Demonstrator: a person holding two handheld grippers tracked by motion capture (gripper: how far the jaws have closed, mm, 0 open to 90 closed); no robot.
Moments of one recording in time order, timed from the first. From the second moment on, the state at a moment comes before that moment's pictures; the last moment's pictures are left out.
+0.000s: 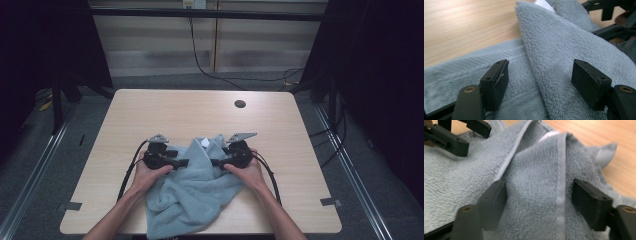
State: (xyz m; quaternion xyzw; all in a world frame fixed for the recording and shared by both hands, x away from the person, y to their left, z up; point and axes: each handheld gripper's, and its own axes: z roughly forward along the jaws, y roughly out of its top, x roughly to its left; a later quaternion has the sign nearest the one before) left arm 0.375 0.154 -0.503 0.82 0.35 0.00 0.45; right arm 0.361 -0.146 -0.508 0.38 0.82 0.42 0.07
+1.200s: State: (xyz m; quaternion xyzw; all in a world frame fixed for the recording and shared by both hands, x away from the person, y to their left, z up) left arm 0.366 0.209 -0.440 0.76 0.33 0.03 0.55; right arm 0.348 -0.203 -0.436 0.41 0.77 0.48 0.12
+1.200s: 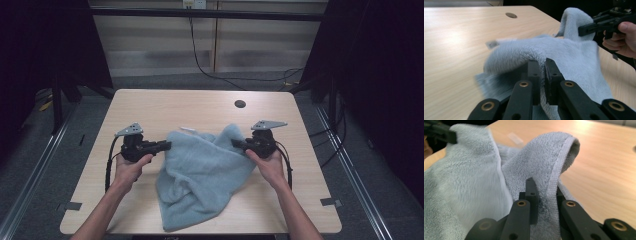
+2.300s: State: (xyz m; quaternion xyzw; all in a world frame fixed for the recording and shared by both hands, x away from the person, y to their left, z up) left arm 0.287 0.239 -0.450 0.80 0.31 0.04 0.51; right arm 0.264 -0.257 -0.448 0.47 0.74 0.46 0.17
